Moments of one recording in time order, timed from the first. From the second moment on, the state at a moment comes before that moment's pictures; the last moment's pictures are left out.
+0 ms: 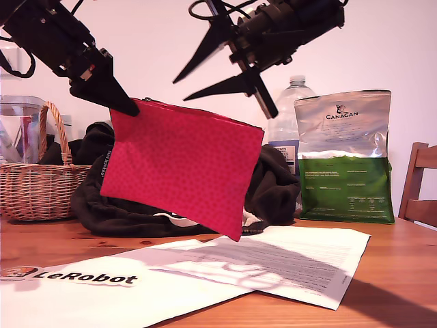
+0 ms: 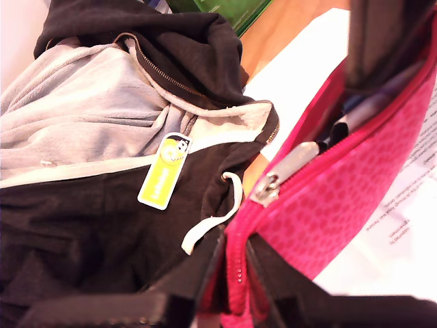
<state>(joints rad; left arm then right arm) -0.35 1.39 1.02 -0.26 0.35 0.74 0.52 1.75 1.40 -0.31 -0.77 0.72</state>
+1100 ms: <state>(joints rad) -0.37 1.39 1.02 -0.26 0.35 0.74 0.54 1.79 1.40 -0.26 -0.75 0.76</state>
